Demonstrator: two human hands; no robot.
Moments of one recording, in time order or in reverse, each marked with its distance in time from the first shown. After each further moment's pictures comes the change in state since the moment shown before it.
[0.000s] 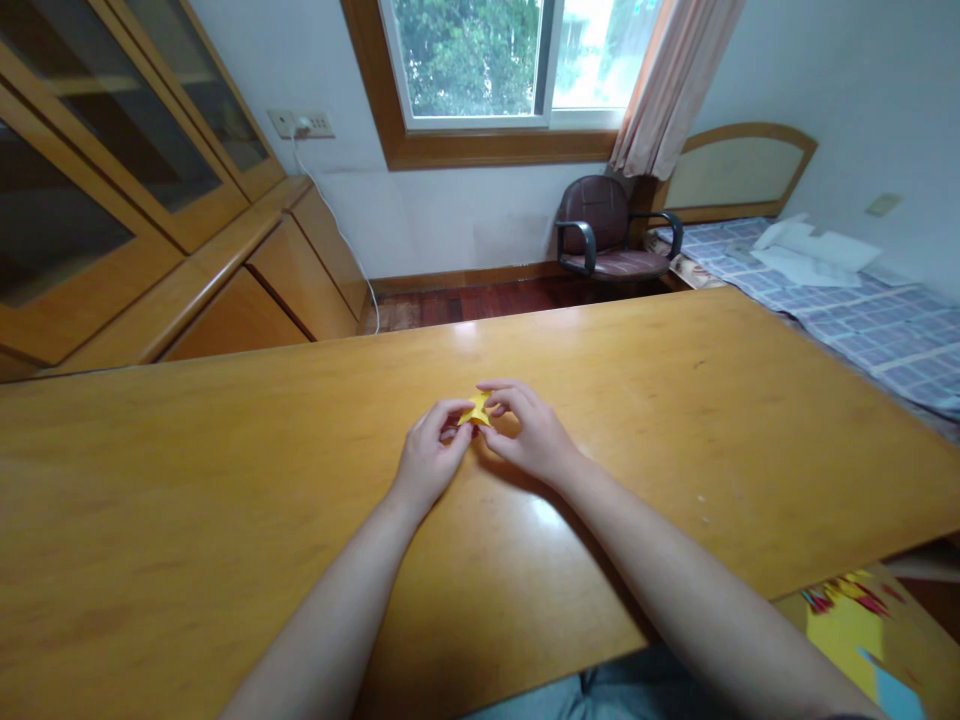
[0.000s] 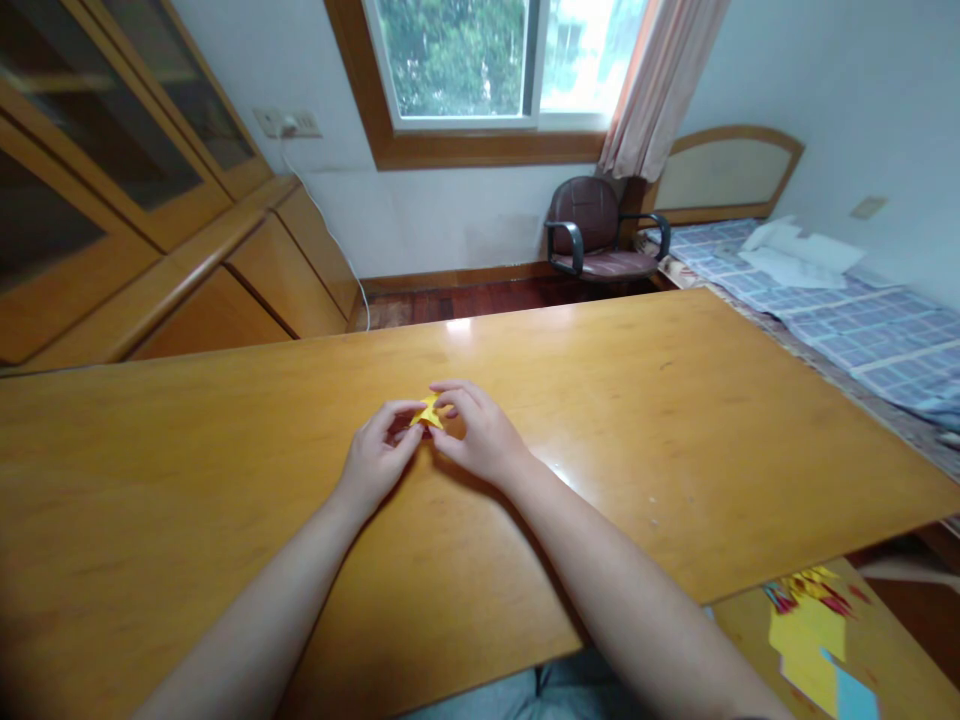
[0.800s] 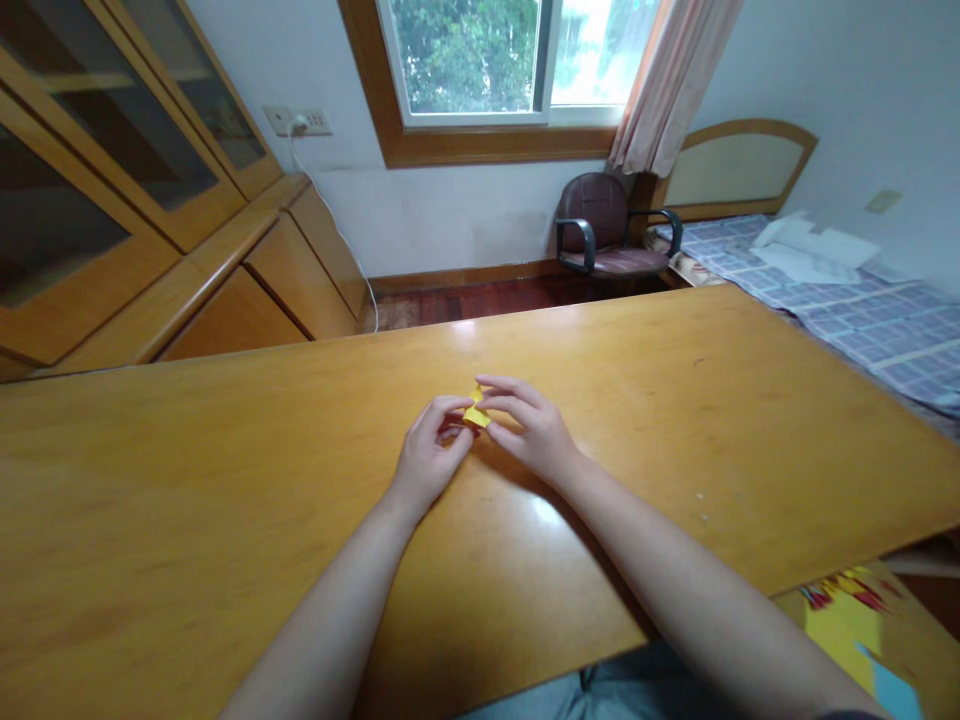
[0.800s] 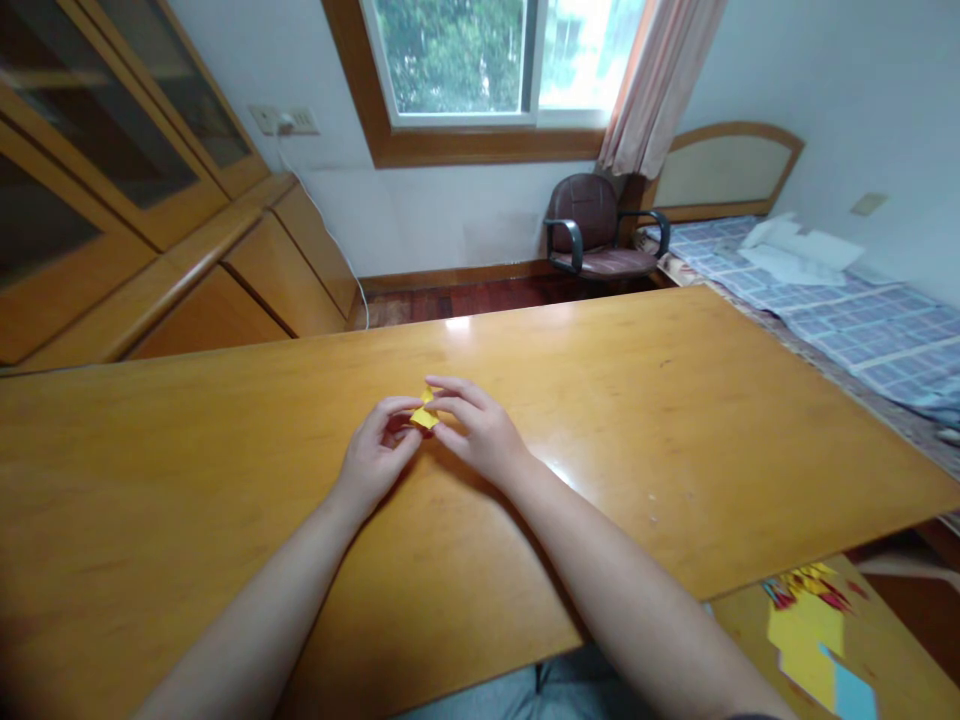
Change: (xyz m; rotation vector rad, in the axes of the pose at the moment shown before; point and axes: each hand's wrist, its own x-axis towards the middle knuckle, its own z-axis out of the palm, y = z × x) left_hand -0.003 -0.011 0.001 -0.139 -0.054 0.110; right_hand 0.001 0.000 -0.004 -0.008 0.062 -0.138
